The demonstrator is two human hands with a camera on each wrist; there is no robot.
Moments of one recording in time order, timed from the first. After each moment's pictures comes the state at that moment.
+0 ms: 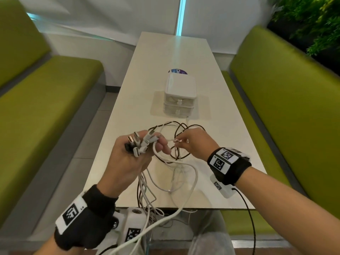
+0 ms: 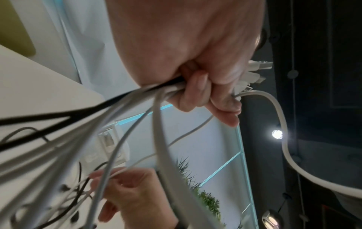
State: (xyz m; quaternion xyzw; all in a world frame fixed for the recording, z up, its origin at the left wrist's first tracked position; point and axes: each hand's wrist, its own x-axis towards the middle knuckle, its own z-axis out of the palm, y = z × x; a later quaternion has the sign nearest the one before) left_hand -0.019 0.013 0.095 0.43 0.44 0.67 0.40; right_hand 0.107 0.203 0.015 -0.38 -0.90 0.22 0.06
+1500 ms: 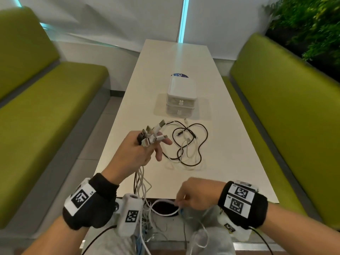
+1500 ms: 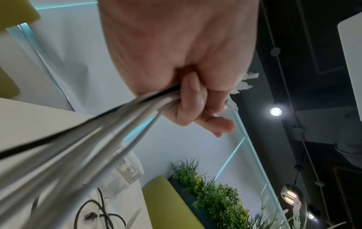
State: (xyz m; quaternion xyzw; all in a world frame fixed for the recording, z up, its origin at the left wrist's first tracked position) left_hand -0.036 0.005 0.079 0.45 0.53 0.57 0.44; right_hand 0.157 0.089 0.018 -0.19 -0.90 0.29 -0.26
